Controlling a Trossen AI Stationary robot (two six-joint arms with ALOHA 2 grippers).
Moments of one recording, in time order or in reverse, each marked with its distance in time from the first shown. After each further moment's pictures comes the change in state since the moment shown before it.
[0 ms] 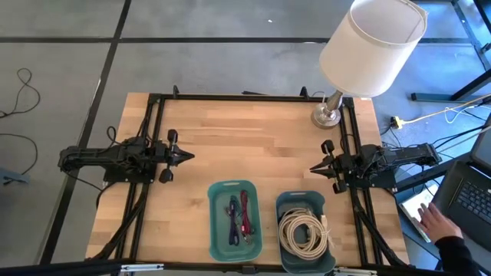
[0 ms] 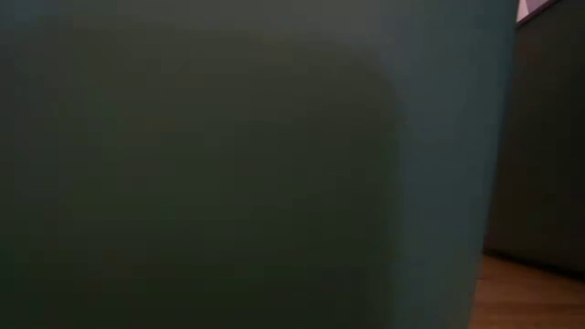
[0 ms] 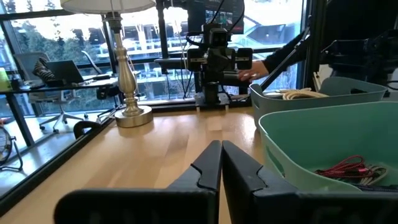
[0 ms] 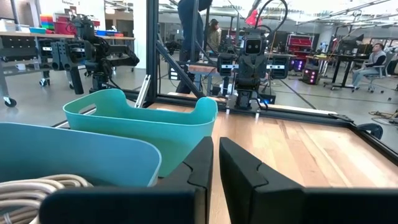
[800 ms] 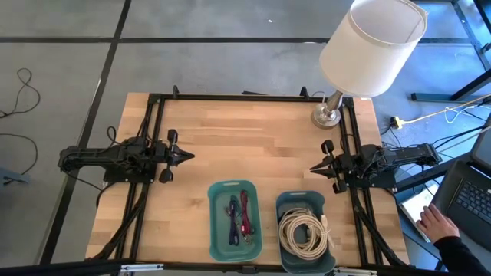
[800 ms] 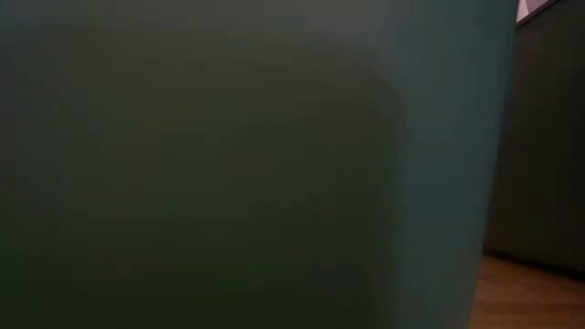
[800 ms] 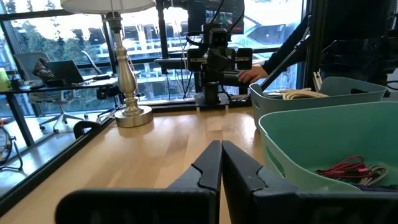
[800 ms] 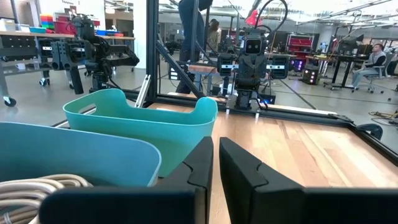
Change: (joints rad) left arm 0.000 0.000 0.000 0.000 0.000 0.000; right arm 0.000 0.000 0.000 0.000 0.000 -0.003
